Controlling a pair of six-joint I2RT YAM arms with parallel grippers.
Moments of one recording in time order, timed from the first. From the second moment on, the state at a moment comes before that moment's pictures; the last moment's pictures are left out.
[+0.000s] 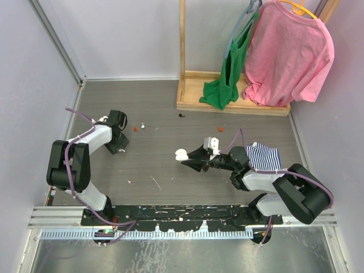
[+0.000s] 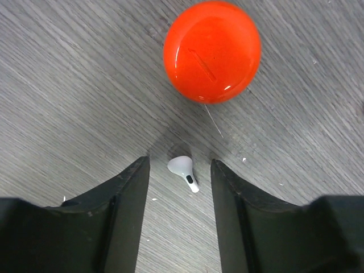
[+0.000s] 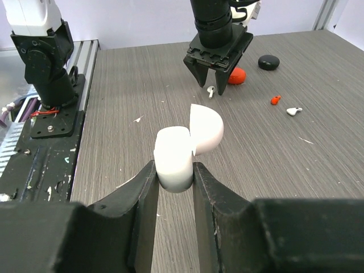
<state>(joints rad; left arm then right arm) -0.14 1.61 0.93 -0.56 -0.34 -0.86 0.64 1.31 0.24 1.20 -0.74 0.07</state>
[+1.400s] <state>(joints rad) -0.35 1.31 0.91 -0.55 -0.29 -0.81 0.65 1.30 0.24 1.21 -0.71 0.07</state>
